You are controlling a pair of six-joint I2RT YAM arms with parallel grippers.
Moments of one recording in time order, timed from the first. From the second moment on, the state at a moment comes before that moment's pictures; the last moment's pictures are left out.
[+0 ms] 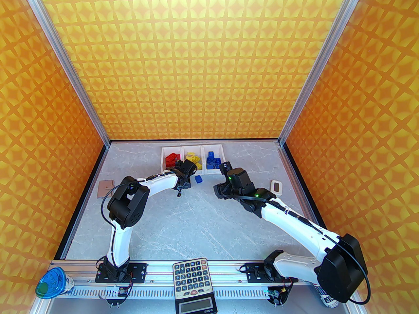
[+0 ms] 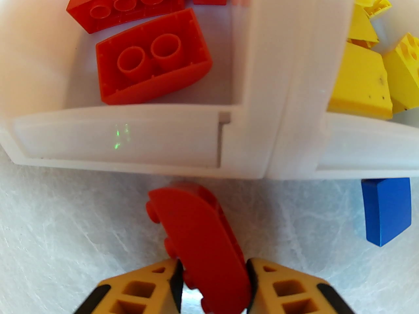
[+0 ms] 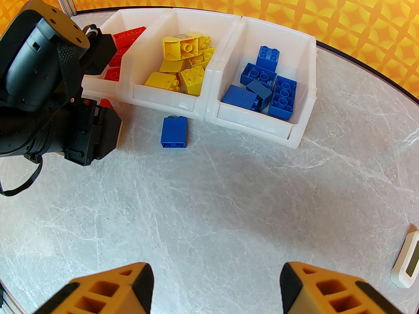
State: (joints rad) left arm -0.62 2.08 1.46 -0.57 -0.33 -0.65; right arm 0.56 1.24 0.89 -0.39 0.15 0.12
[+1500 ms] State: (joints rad) left arm -0.54 1.91 1.73 -0.77 -0.34 -0.31; right arm 0.56 1.19 0.88 -0.39 0.12 0.11
